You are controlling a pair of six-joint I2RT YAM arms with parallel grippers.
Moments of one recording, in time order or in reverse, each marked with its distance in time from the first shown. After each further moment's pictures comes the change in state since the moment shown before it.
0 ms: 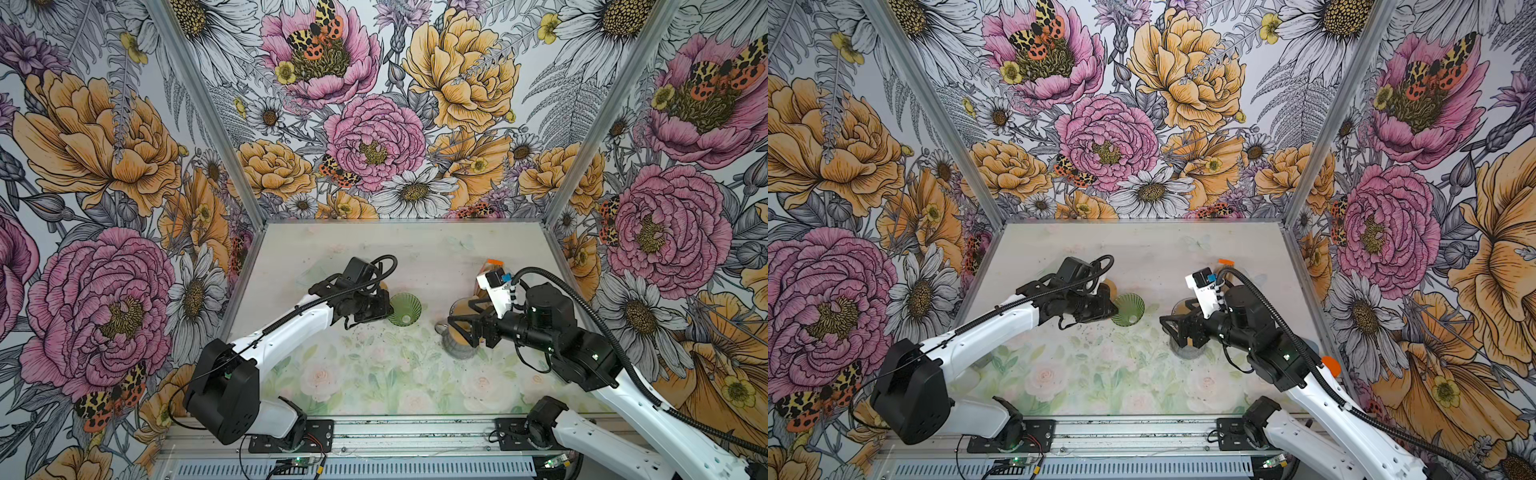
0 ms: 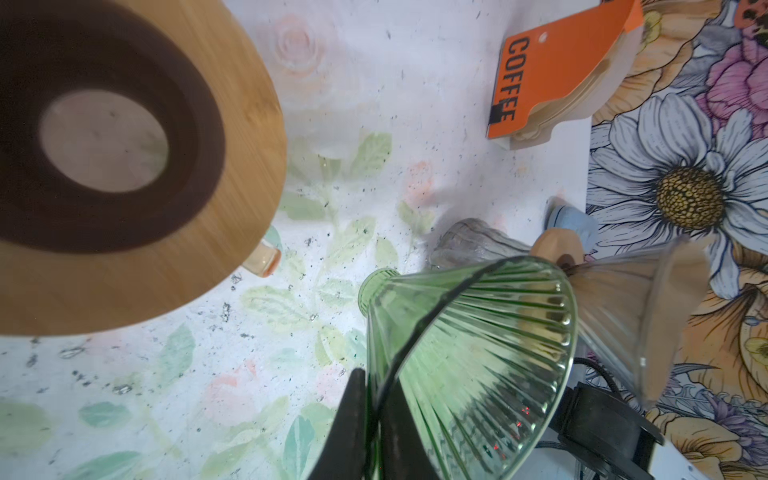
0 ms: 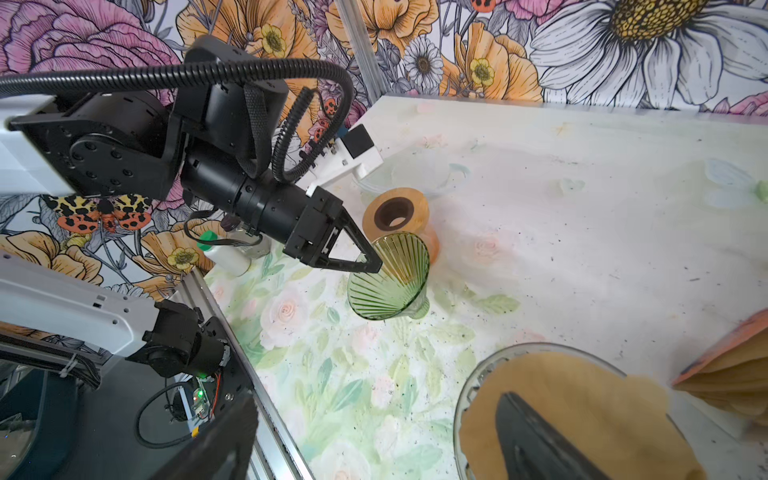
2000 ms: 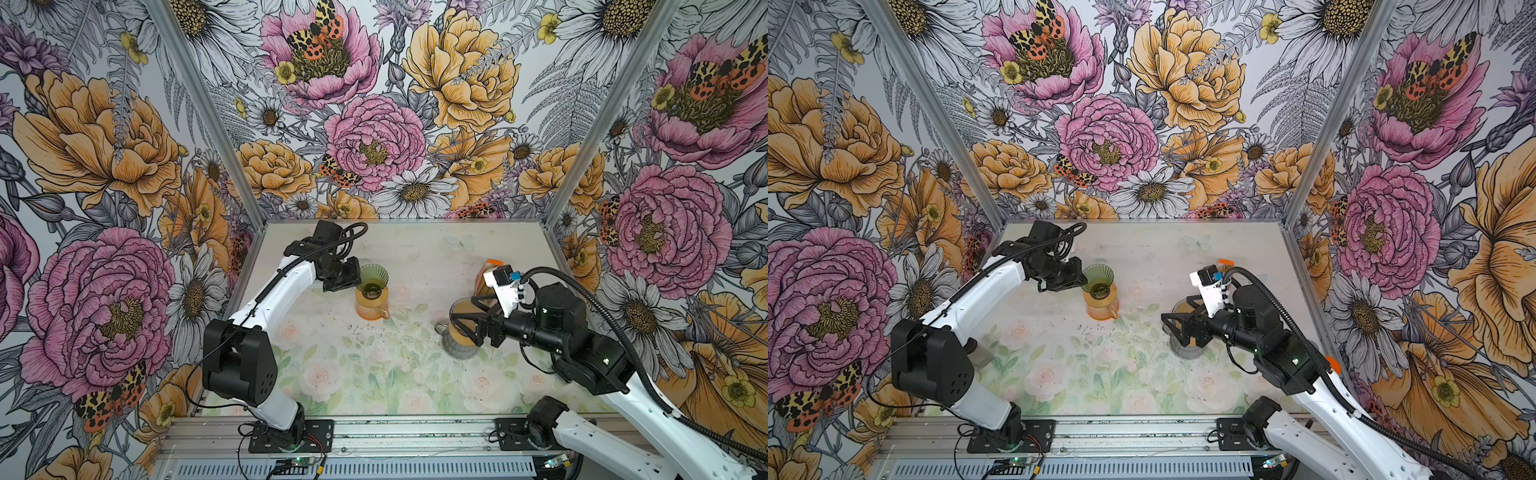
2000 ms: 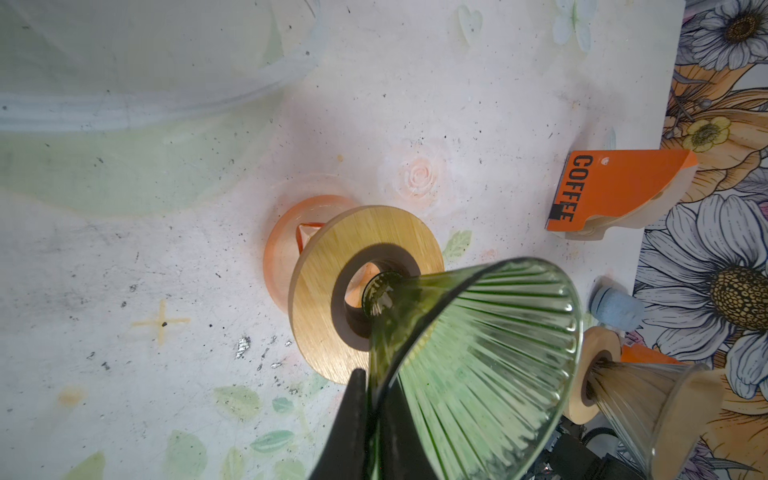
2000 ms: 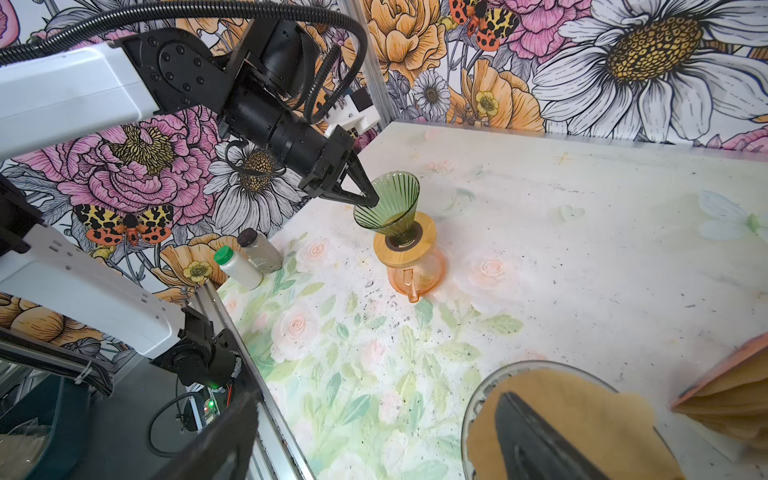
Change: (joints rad) left arm 0.287 0.187 0.339 -0.320 -0.018 0.221; right arm 0.000 -0.021 0.027 0.000 -0.008 0.001
